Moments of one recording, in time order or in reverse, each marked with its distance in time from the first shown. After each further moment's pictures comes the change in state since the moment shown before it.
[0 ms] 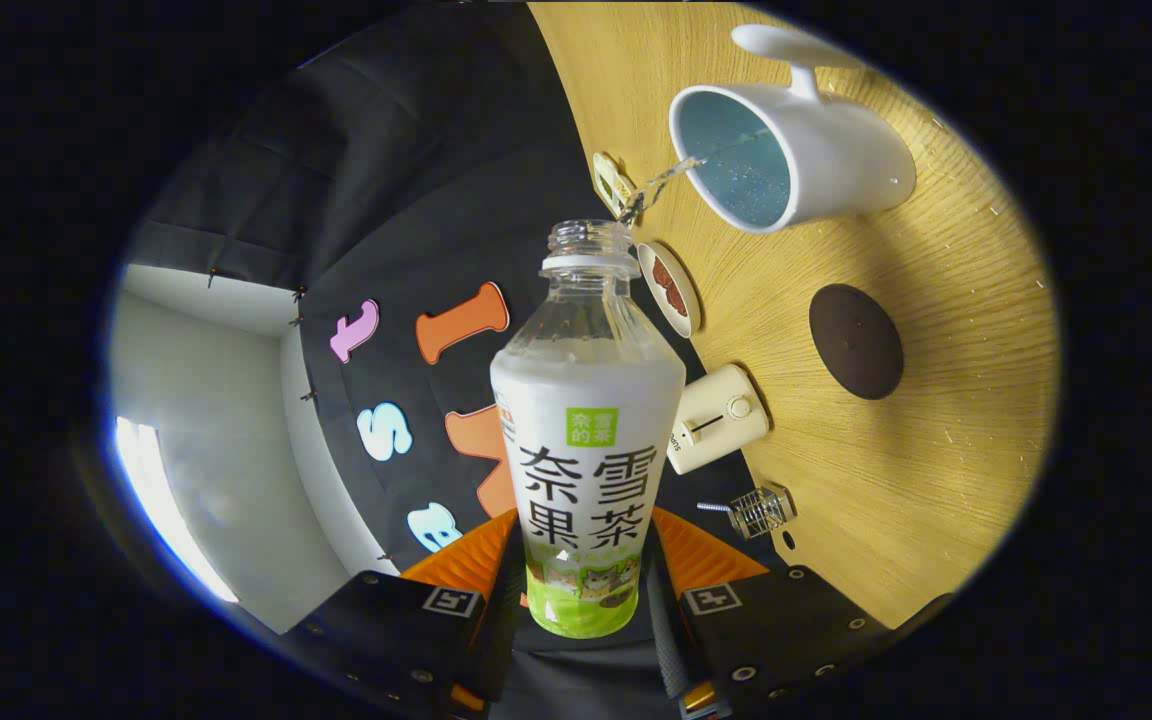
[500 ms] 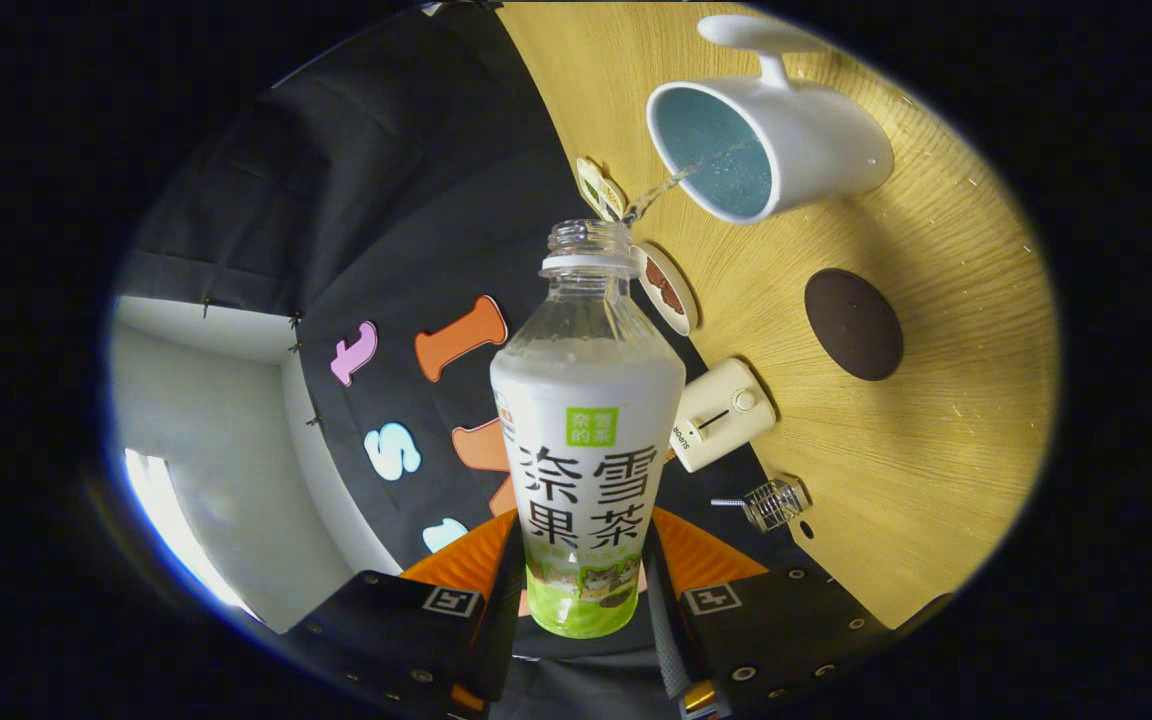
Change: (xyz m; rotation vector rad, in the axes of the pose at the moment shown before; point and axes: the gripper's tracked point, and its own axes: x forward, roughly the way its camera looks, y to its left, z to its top) arm 0.002 0.006 -0.001 0.085 -0.024 0.012
